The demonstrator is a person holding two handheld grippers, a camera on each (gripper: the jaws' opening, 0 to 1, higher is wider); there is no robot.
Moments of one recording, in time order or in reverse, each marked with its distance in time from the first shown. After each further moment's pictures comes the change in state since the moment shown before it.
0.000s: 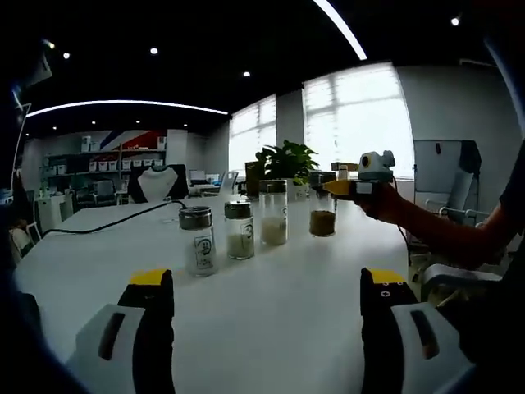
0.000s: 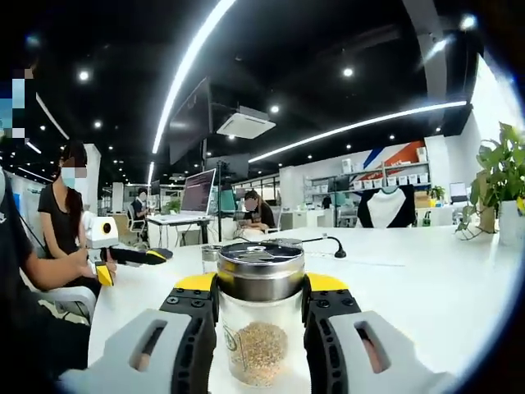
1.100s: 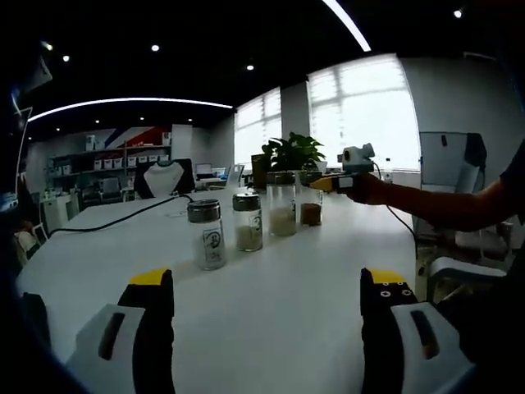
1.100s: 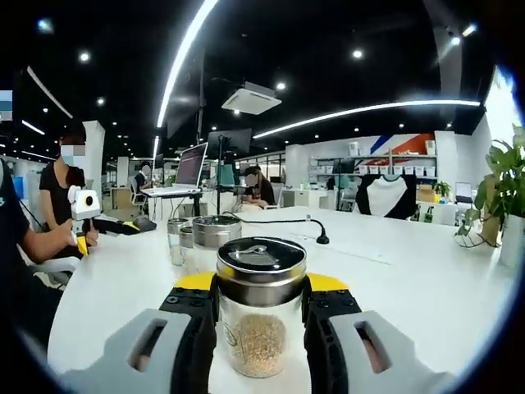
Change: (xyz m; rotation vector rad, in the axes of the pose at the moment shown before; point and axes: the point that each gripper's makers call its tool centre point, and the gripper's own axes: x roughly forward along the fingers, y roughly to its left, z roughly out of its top) left arm 0.000 0.006 -0.010 0.011 0.051 0.028; right arm 0.014 -0.061 -0.015 -0.065 0.148 0.068
